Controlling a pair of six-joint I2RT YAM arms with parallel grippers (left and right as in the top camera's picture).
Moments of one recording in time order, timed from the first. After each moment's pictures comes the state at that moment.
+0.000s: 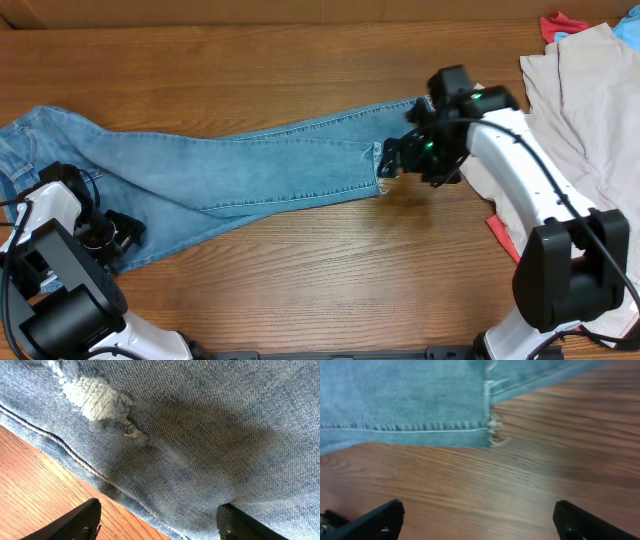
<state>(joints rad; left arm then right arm) 0.60 1.84 1.08 -0.96 -0.09 -0.50 0.23 1.82 1.43 -1.09 -0.36 0.18</state>
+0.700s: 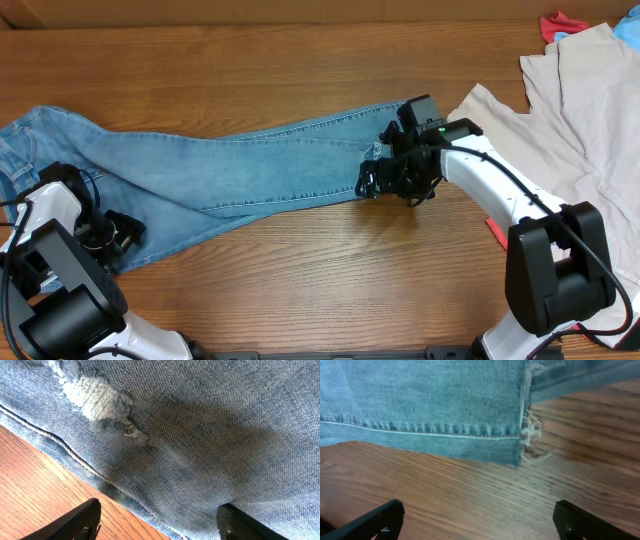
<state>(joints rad) 0.60 1.83 1.08 -0.96 -0.09 -0.50 0.32 1.82 1.23 -0.83 -0.39 0.23</state>
